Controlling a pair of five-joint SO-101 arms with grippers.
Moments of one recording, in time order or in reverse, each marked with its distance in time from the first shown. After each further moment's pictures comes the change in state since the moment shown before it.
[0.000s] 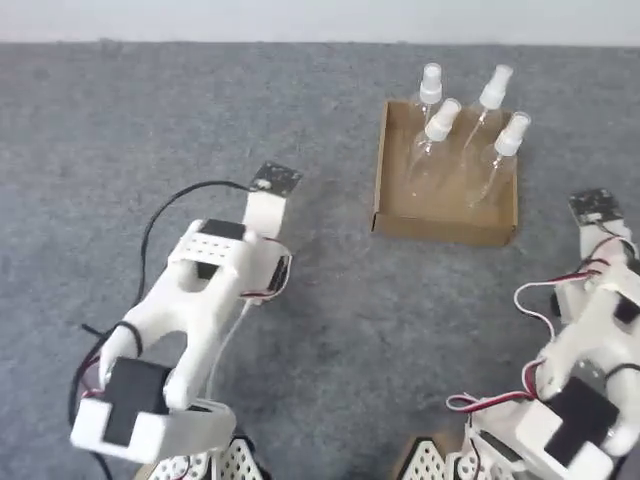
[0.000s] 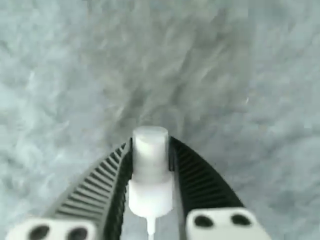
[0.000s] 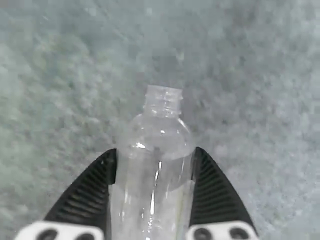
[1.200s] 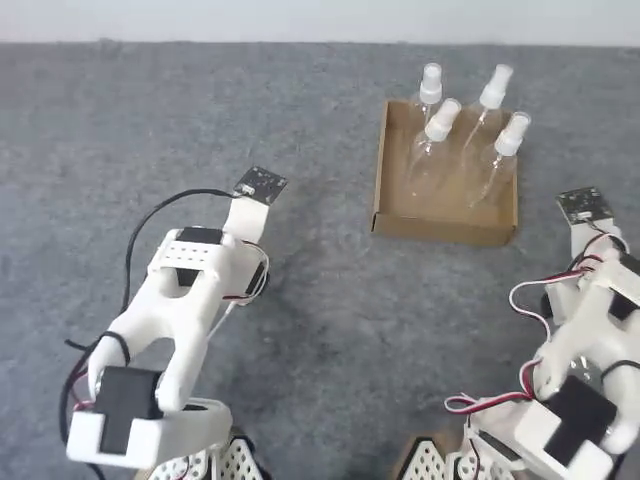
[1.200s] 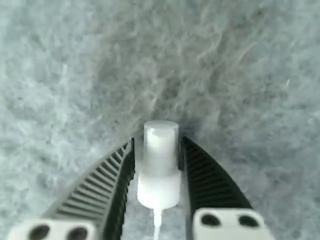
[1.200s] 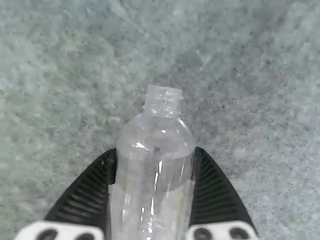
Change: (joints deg) left arm -5.9 -2.2 4.1 -3.5 -9.9; right arm -1.1 0.0 0.0 2.8 -0.5
